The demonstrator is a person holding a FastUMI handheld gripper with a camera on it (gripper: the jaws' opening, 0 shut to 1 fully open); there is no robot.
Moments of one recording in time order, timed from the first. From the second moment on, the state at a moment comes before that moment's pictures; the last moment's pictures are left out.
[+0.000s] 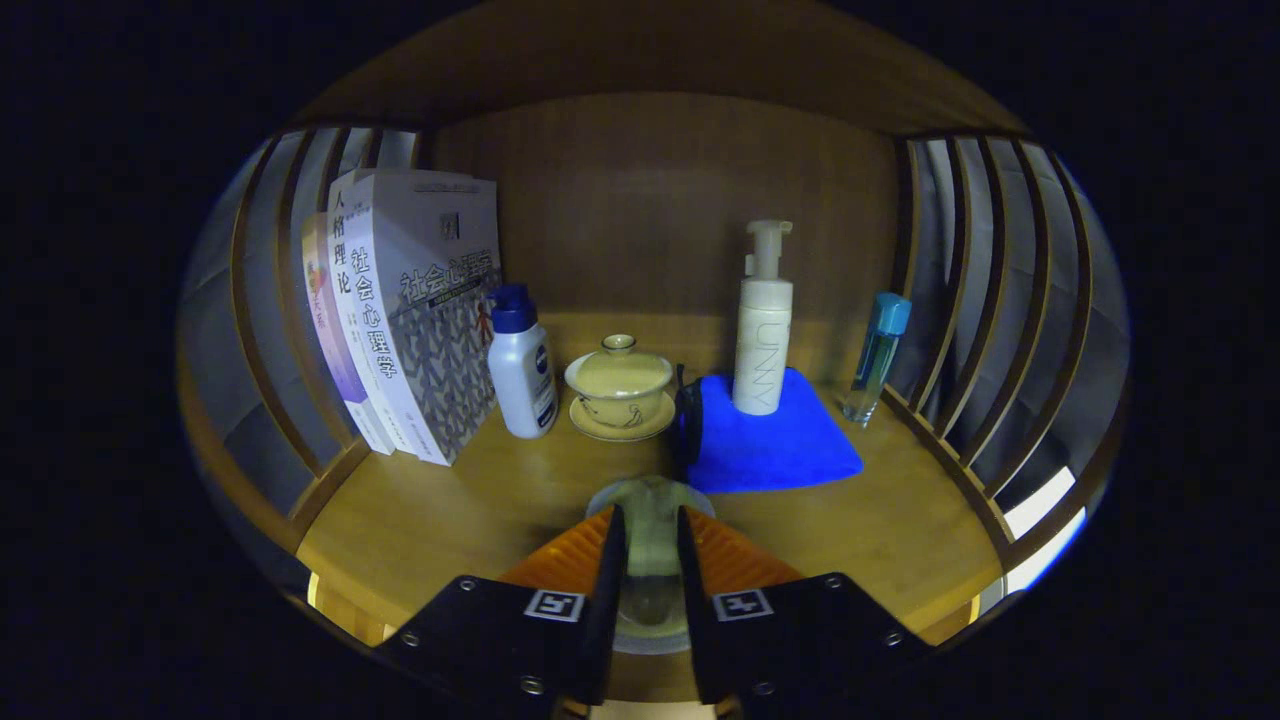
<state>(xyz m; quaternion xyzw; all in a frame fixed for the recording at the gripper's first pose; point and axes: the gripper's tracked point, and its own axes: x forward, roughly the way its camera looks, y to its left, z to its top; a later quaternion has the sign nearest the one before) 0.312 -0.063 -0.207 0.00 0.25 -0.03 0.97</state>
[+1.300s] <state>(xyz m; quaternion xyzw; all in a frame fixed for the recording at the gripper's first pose) -0.014 0.016 -0.125 0.01 -0.01 0.00 1.00</state>
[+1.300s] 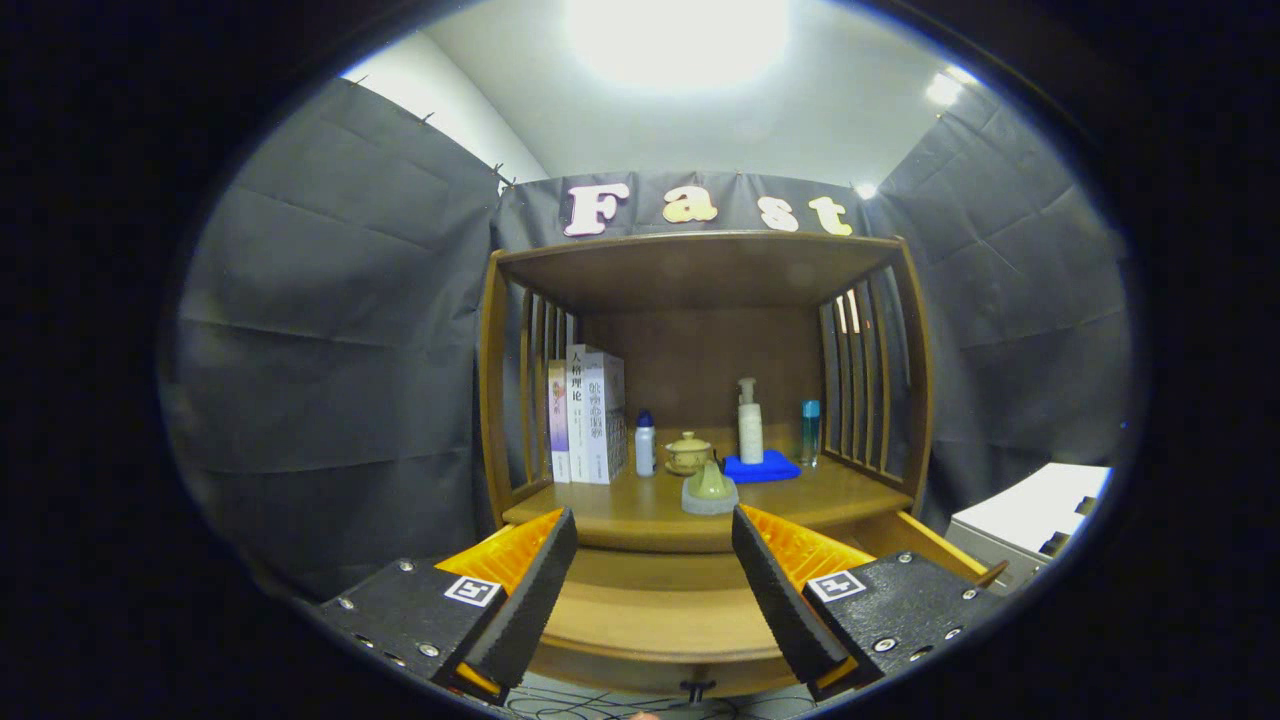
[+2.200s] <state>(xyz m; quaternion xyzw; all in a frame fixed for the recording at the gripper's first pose) -0.068 0.033 -0.216 -0.03 0.03 0.02 1.00</state>
